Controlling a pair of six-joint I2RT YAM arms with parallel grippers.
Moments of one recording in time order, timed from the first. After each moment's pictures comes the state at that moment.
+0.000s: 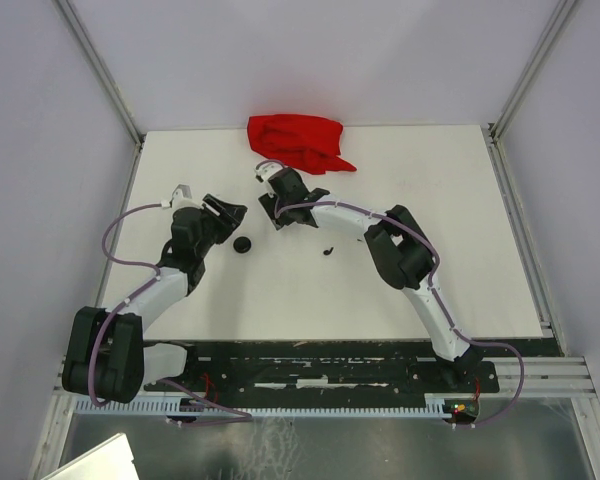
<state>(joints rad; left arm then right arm) -0.18 1.23 0.52 0.39 0.03 -0.90 0.77 2.37 1.87 -0.27 0.12 0.04</state>
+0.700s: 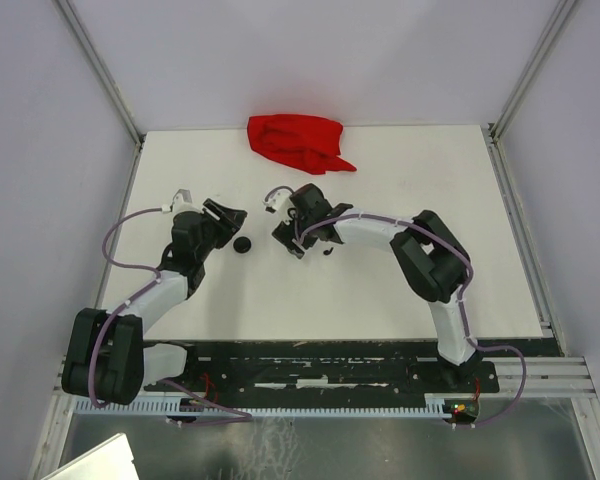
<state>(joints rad) -0.18 1.22 0.48 0.39 0.04 -0.90 0.76 2.11 1.47 -0.22 -0.09 -0.24</state>
